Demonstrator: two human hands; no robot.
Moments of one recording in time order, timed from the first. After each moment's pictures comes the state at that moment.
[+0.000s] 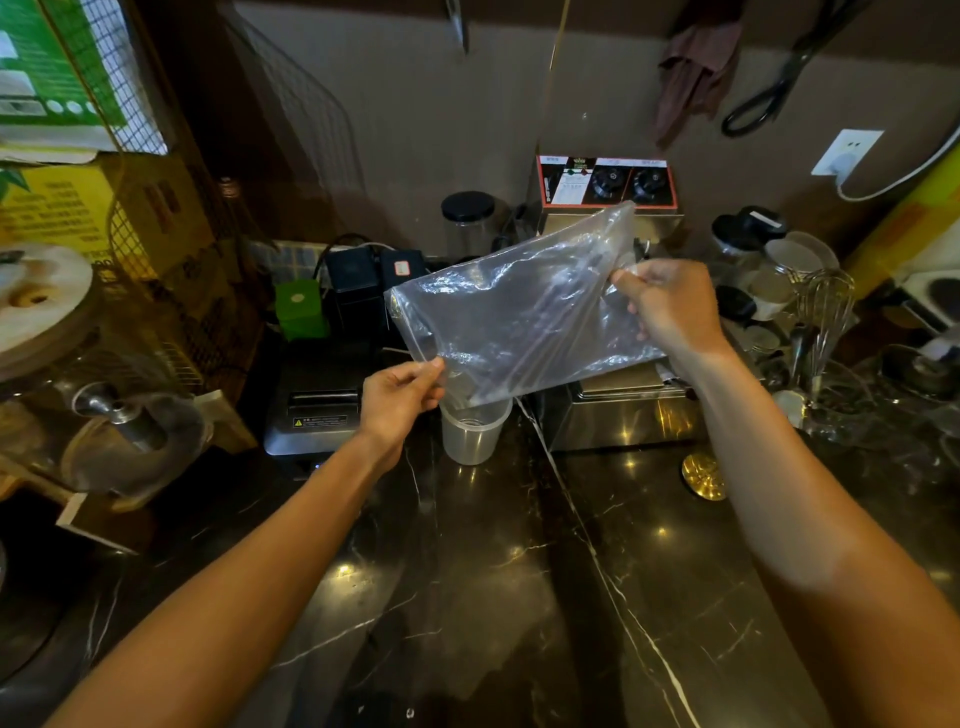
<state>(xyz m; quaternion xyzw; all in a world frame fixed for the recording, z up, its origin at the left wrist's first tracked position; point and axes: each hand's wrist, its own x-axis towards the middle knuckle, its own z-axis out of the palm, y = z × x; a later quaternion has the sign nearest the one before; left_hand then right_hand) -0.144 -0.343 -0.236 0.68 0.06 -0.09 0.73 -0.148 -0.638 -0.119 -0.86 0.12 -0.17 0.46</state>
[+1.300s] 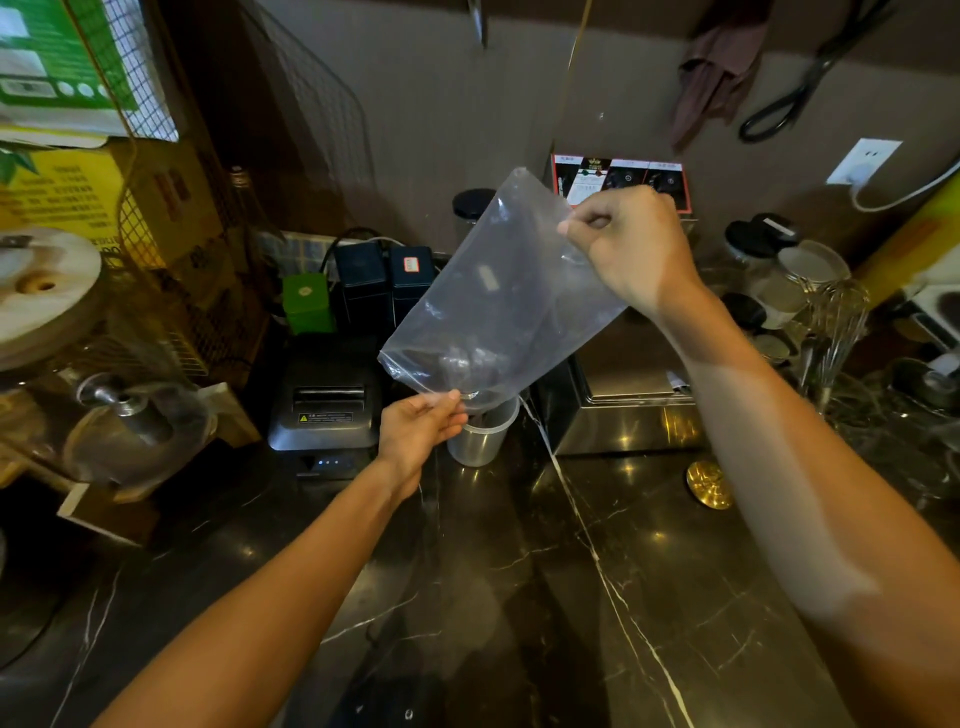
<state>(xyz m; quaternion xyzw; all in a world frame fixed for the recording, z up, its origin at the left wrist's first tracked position) -0.165 -0.351 -0.260 0.63 0.10 -0.13 0.76 -0.120 -0.575 -0.055 -0.94 -0.01 -0.20 0.28</state>
